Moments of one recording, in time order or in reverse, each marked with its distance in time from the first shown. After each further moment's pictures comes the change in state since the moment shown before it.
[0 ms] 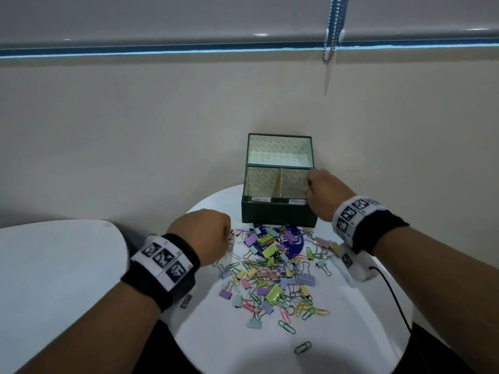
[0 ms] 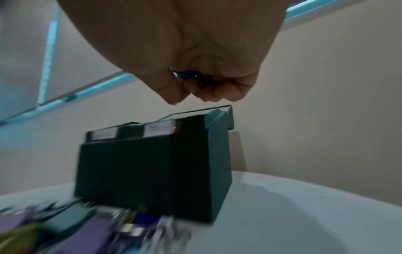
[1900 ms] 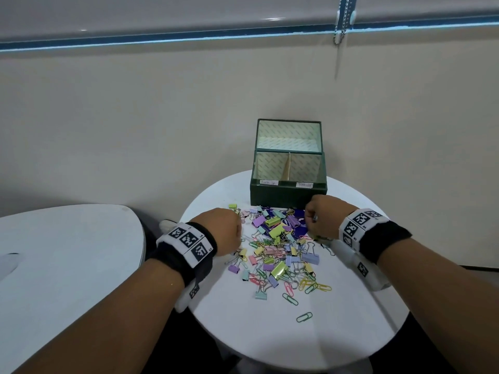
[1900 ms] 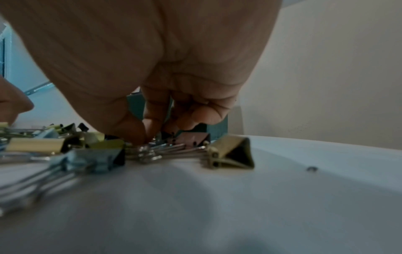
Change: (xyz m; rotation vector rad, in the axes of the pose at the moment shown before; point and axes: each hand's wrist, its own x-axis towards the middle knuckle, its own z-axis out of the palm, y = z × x) left_hand -0.010 0.011 0.026 -0.026 -0.140 -0.023; right_hand -0.047 0.003 0.035 -0.202 -0.358 -0.110
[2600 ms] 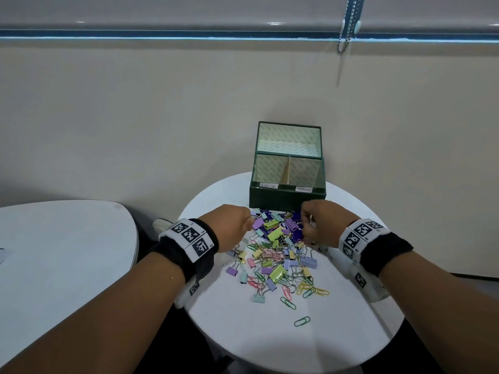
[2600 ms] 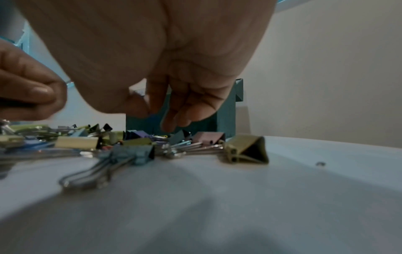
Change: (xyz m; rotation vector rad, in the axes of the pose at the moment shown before) left_hand 0.012 0.003 0.000 -0.150 0.036 0.121; right_hand -0.013 -0.007 -0.004 0.072 0.079 -0.053
